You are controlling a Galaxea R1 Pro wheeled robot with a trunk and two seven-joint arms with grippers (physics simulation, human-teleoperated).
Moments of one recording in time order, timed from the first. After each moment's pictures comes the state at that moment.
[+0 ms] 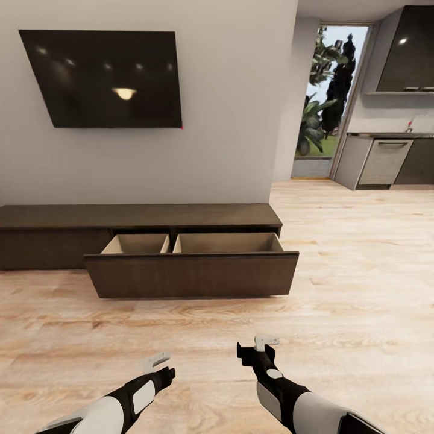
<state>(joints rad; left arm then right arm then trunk) -0.69 -0.08 0.24 -0.02 0.15 0.01 0.08 -0.70 0.14 0.98 -0.11 -0.95 -0.30 -0.16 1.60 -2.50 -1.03</state>
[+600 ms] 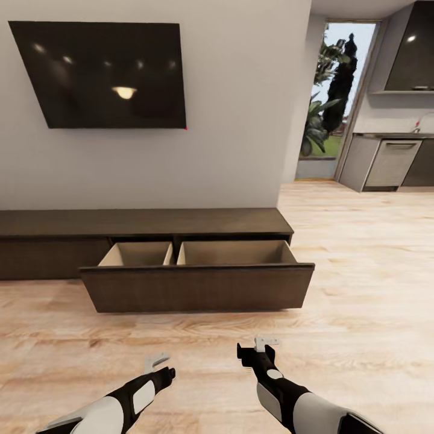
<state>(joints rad) -0.69 -0.08 0.24 -0.02 0.15 0.01 0.08 -0.70 0.14 0.98 -0.11 -0.95 -0.30 -0.16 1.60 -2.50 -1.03</state>
